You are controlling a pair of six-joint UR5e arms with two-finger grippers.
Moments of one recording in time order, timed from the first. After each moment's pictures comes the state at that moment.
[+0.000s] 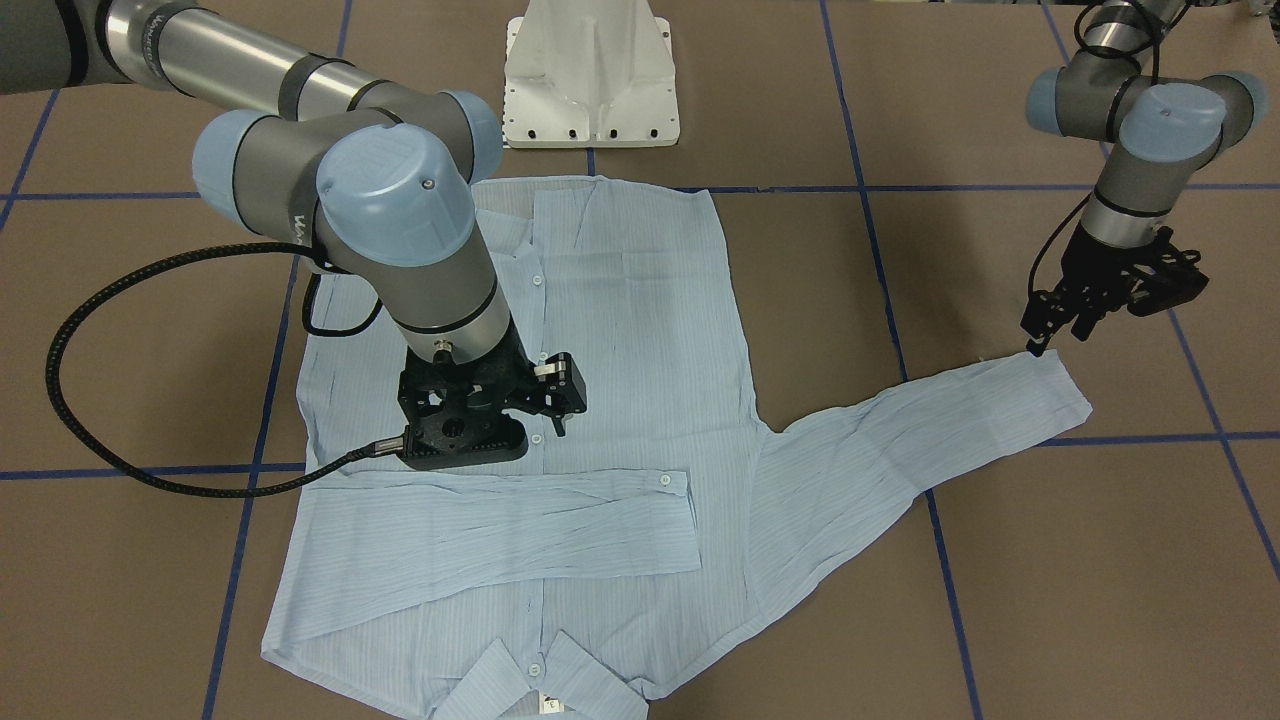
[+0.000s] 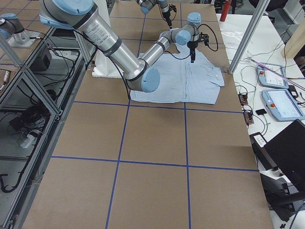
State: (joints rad) left arm -0.83 -1.47 -1.67 -2.32 -1.79 -1.28; right arm 0.81 -0.66 1.38 -1.52 2.04 0.98
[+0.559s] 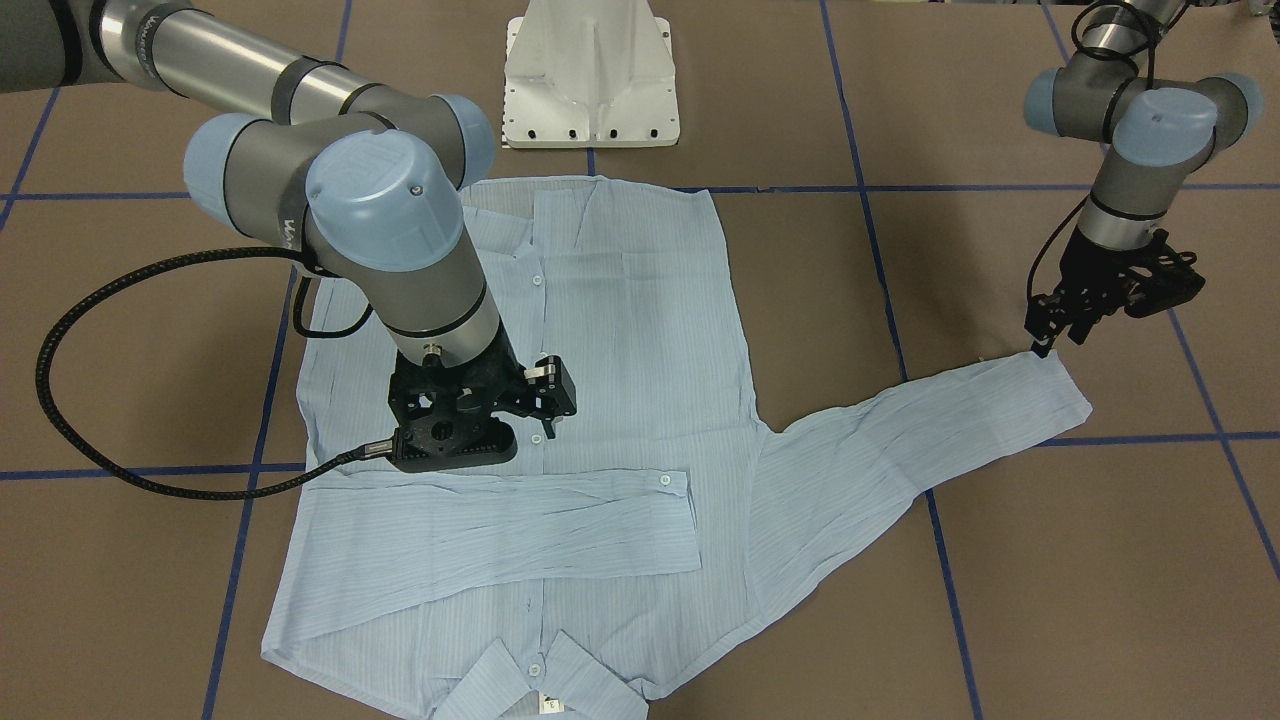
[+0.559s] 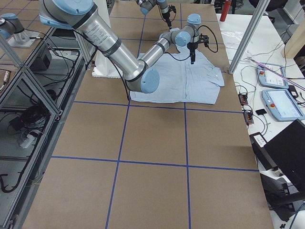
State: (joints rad) left arm -0.81 -1.47 -1.66 -2.31 -1.77 -1.28; right arm 0.81 -0.67 1.38 -1.51 2.03 0.98
